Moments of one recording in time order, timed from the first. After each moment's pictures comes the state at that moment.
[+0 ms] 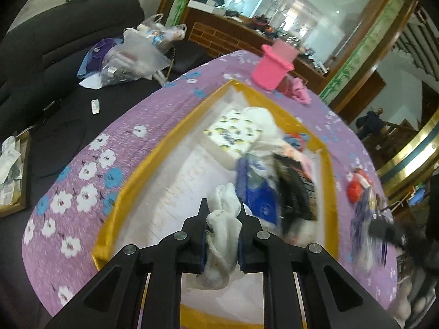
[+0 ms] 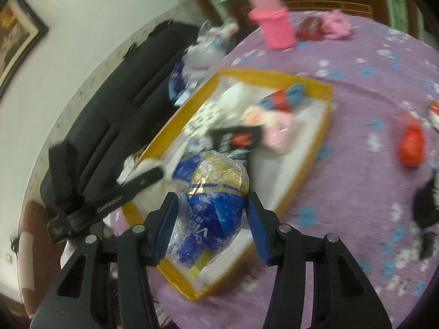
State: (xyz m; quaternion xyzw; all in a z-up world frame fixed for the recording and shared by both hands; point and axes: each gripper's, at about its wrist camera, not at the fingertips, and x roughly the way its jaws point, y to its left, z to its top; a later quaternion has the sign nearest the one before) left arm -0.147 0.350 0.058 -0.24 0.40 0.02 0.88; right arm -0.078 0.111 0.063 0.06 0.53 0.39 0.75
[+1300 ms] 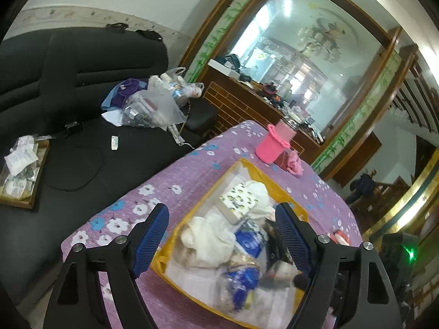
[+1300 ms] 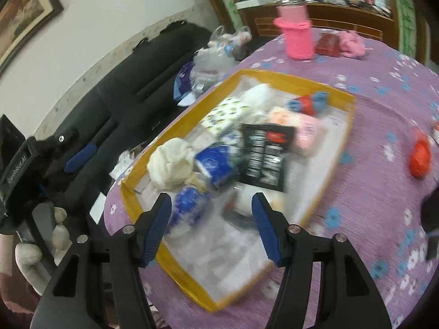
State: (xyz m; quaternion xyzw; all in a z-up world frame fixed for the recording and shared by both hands) left arm -0.208 0.392 0.088 -0.31 0.25 0.07 0.92; right arm -0.113 0.129 0.065 0.03 0.49 0.38 0.79
